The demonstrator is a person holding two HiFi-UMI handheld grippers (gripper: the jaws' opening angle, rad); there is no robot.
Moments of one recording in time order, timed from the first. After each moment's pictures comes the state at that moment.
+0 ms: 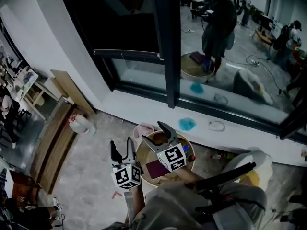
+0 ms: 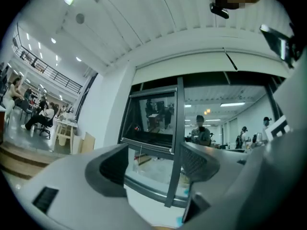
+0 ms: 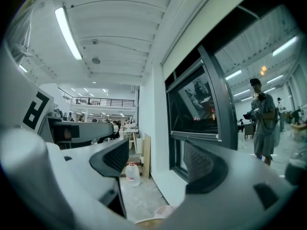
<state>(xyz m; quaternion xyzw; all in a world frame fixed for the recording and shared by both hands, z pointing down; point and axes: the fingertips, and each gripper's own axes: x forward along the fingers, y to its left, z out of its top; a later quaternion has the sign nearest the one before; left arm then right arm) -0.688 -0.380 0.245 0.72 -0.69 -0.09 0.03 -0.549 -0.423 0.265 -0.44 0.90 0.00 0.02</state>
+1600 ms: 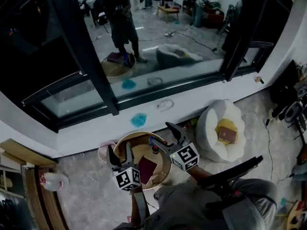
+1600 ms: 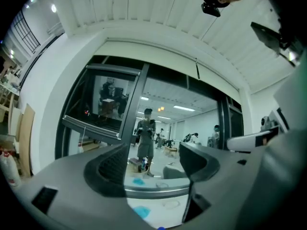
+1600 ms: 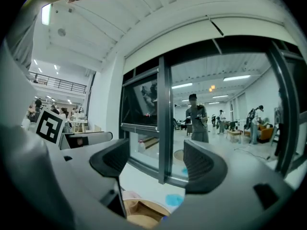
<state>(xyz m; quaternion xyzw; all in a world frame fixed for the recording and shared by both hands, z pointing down) -0.553 -0.430 0.309 0.90 -0.42 -0.07 0.07 -0.384 -0.334 0.292 -0.70 0.71 -0.02 -0.02</state>
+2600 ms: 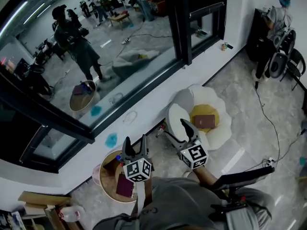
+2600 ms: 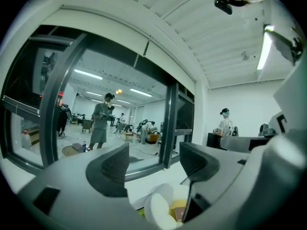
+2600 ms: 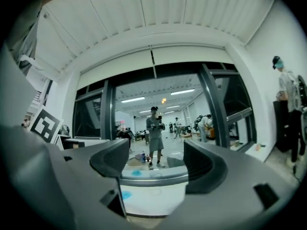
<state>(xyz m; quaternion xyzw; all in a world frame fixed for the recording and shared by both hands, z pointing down) -0.156 -0.130 0.314 0.98 -0.18 0.02 0.07 -0.054 0.022 0.309 -0.86 0.51 -0.02 0.09</state>
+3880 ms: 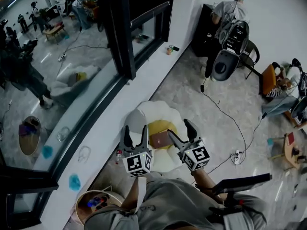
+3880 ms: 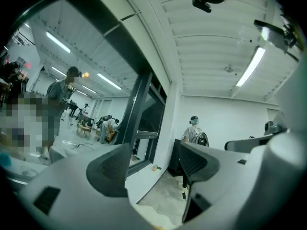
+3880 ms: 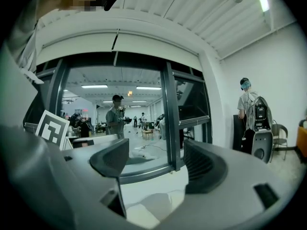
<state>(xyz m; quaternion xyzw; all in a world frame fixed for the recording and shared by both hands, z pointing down) 0.237 -0.011 0.331 0.99 0.05 -0.01 0.10 0.245 0.169 0.317 -0.95 0.30 -0.05 0.04</state>
